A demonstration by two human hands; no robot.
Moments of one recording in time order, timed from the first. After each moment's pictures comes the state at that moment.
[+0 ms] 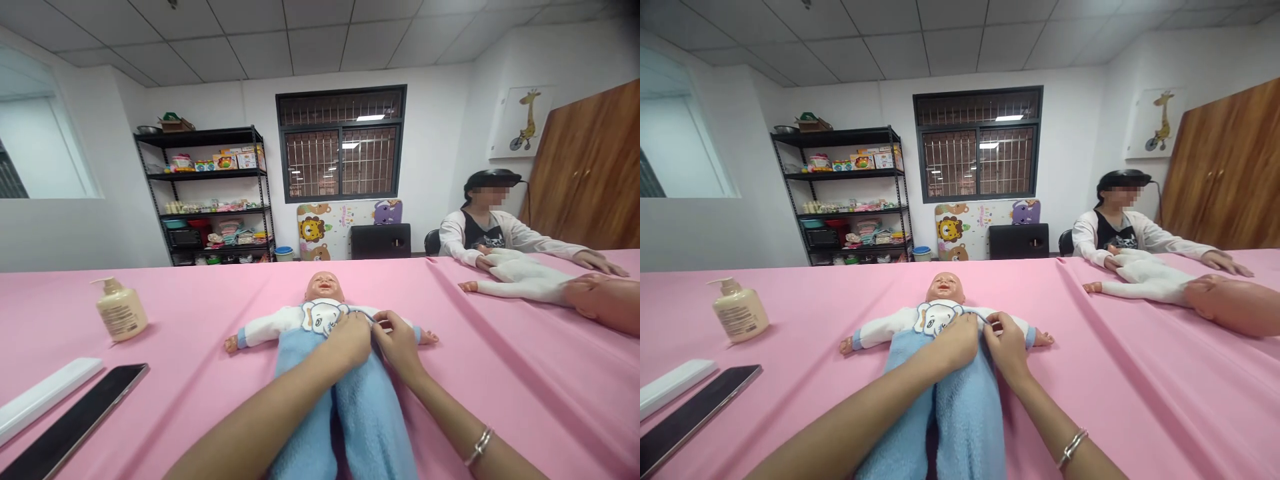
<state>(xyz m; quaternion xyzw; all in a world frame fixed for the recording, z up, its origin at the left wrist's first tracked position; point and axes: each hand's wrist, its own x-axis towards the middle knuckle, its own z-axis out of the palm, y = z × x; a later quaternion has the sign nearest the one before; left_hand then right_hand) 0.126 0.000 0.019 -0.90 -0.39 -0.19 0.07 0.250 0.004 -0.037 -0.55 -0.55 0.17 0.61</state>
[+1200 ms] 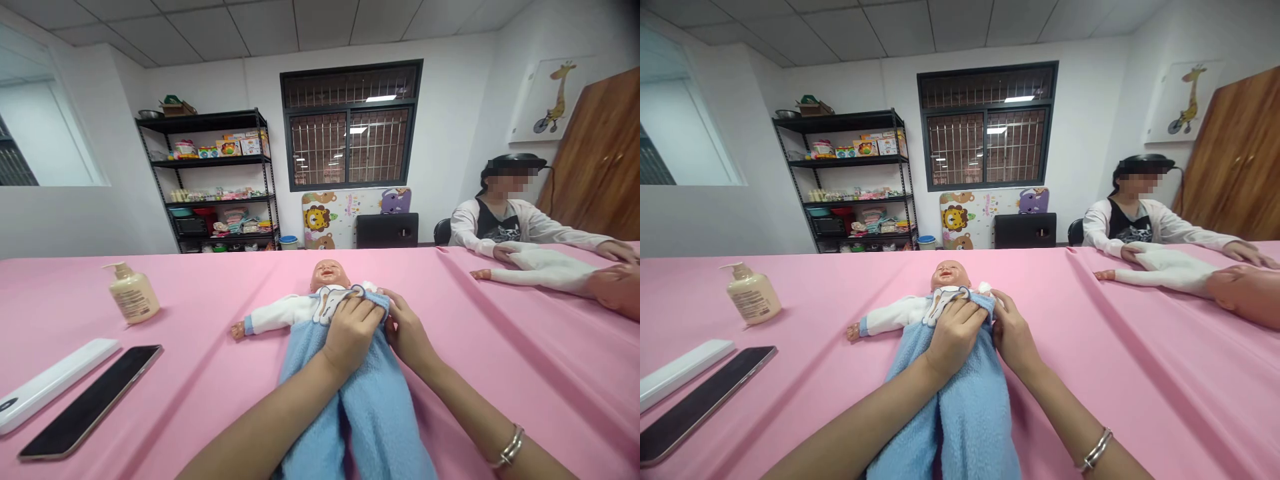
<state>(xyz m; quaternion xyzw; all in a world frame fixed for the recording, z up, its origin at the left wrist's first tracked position) 0.103 -0.012 0.012 -0.85 -0.25 -0.42 0.21 0.247 -0.015 -0.024 -0.46 -0.72 0.04 0.52</state>
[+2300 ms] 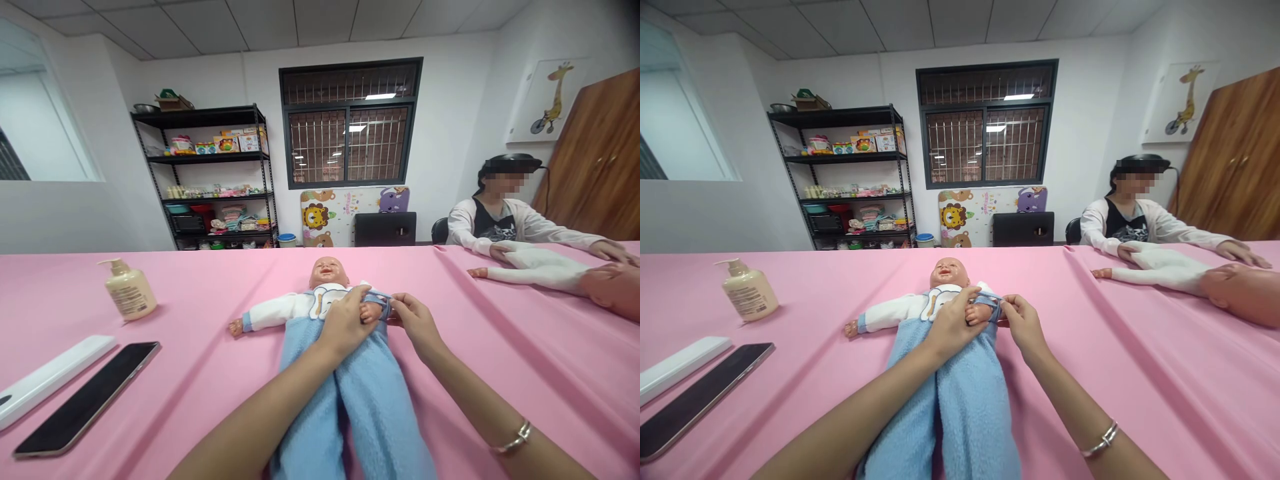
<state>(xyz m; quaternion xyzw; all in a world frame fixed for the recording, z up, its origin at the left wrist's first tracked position) 0.099 -0.001 0.011 -0.84 -0.34 -0.40 -0.14 0.258 -0.006 -0.016 -0.47 -0.45 0.41 0.64</state>
